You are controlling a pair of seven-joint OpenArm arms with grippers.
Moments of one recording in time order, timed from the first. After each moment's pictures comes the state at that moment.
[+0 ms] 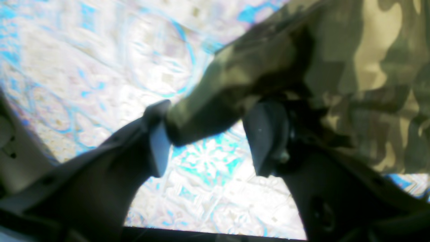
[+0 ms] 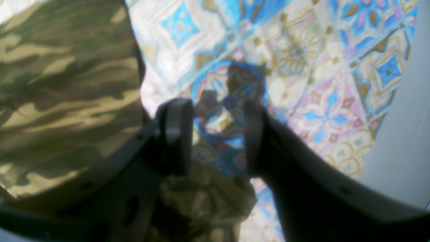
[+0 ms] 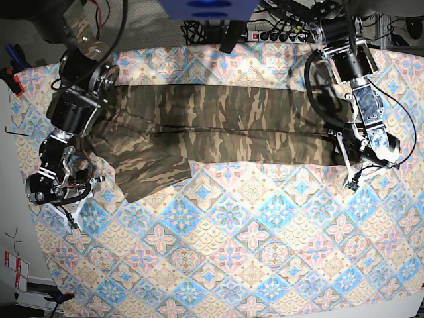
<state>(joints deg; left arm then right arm) -6.5 -10.2 -23.0 89.6 13.7 -42.6 68.3 26.1 7.7 28.0 64.8 -16.3 42.3 -60.0</state>
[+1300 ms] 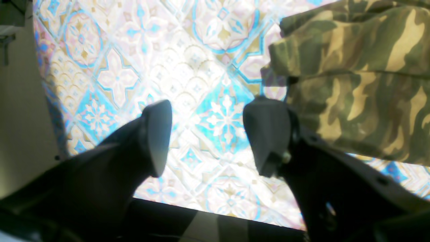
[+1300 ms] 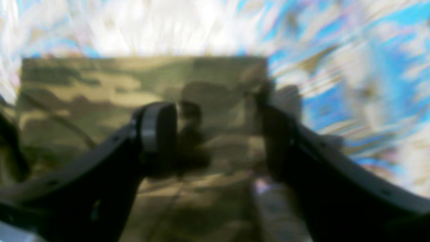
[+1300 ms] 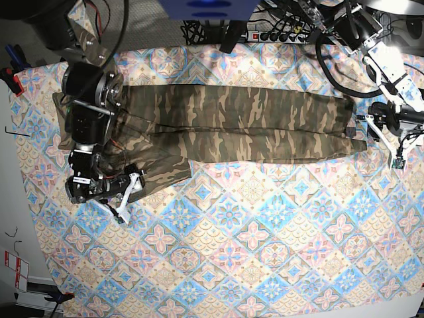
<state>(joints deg) 1.1 -8.0 -42.2 106.3 3.1 -42.6 68.9 30.3 6.1 19.4 39.2 -16.7 42.2 -40.7</state>
